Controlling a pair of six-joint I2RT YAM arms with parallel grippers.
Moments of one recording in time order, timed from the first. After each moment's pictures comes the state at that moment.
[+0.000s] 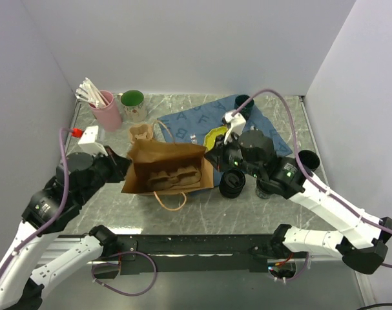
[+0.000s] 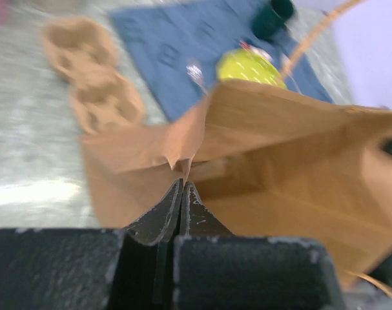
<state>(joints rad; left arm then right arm) -0.61 0.66 1.14 -0.84 -0.25 -0.55 0.91 1.06 1.24 -0.54 0.11 0.38</state>
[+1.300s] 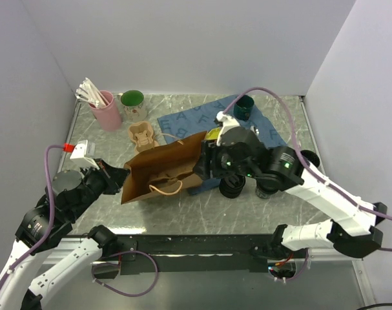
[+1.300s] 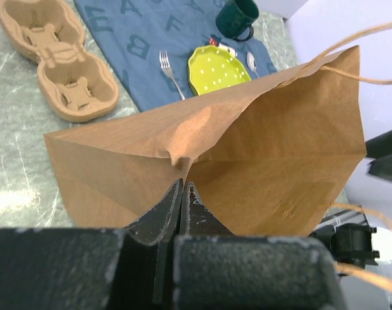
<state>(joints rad) -0.61 0.47 1.00 -0.80 -0.16 -0.62 1.04 1.20 1.52 -0.95 0.16 0.69</state>
